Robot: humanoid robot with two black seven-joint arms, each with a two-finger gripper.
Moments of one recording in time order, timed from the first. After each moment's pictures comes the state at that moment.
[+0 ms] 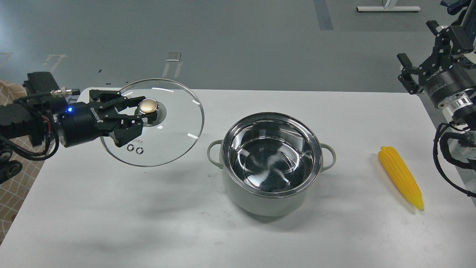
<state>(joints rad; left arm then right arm) -0.48 1.08 -0.62 -1.40 1.95 0.13 -0.49 0.79 -0.52 0.69 0.67 -0.31 0.40 0.49</state>
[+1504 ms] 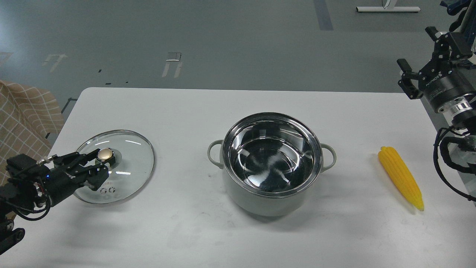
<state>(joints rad) -0.23 0.82 -0.62 -0.94 1.86 0.41 -0.49 0.77 -0.53 0.69 0.67 -0.31 0.40 0.49</state>
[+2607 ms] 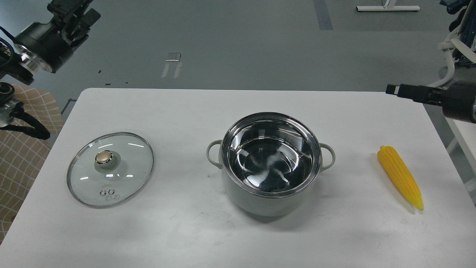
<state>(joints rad) -0.79 0.87 -0.66 -1.12 0.75 -0.10 -0.49 1.07 -0.85 0.17 0.89 -1.51 0.41 0.49</state>
